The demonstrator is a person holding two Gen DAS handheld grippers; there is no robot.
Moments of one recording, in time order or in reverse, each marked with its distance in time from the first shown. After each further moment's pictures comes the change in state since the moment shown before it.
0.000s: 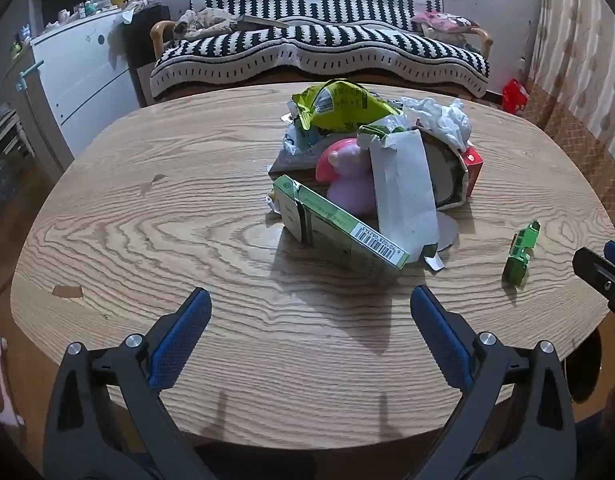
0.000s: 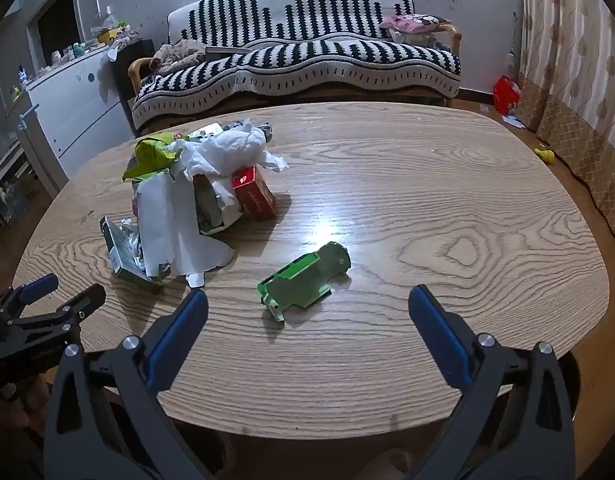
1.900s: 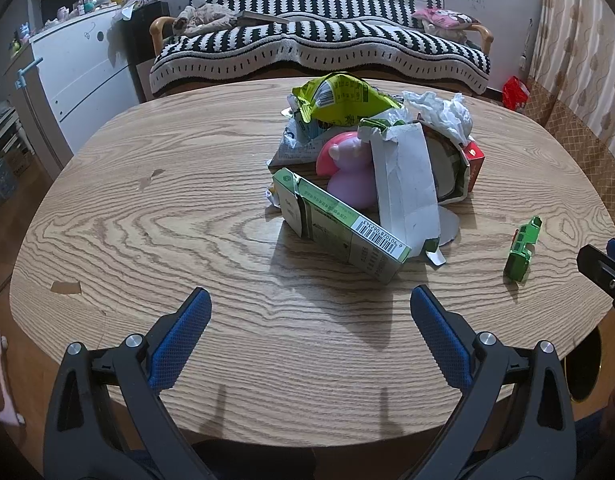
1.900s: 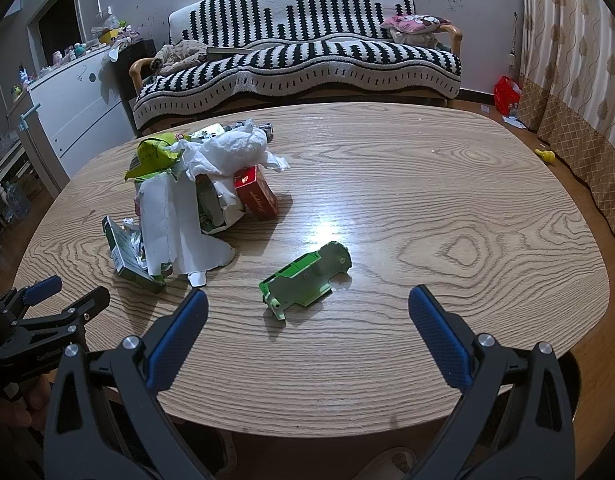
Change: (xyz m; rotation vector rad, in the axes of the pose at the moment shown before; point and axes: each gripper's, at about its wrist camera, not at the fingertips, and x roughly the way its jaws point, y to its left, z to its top) left arm 0.004 -0.004 -0.003 -0.005 0.013 0.005; right arm -0.003 0.000 0.000 -0.003 0.004 0.009
